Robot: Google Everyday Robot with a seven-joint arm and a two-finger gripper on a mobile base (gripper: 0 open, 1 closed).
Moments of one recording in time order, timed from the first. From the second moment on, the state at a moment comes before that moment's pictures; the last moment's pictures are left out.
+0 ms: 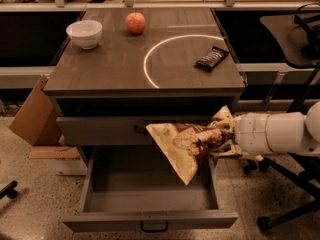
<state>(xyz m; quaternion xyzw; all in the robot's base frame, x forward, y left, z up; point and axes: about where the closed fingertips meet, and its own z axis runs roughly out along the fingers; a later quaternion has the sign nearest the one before) 0.483 -0.148 0.770 -0.70 0.55 0.05 0.45</state>
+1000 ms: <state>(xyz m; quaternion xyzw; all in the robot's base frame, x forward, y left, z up) 0.557 -0.096 0.914 -0.74 0.43 -0.05 0.51</state>
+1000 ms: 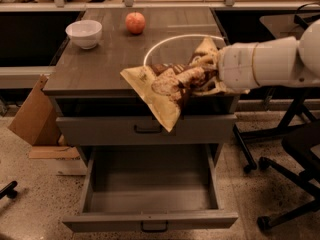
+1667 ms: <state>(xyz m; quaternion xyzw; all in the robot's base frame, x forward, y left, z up) 0.575 -0.077 0.967 -0.75 0.39 -0.09 0.52</state>
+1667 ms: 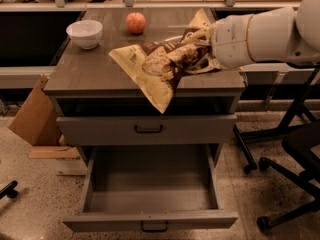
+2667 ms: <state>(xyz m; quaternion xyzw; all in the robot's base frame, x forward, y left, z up) 0.684 -0.038 0.978 -0.74 0.38 -0.13 0.54</state>
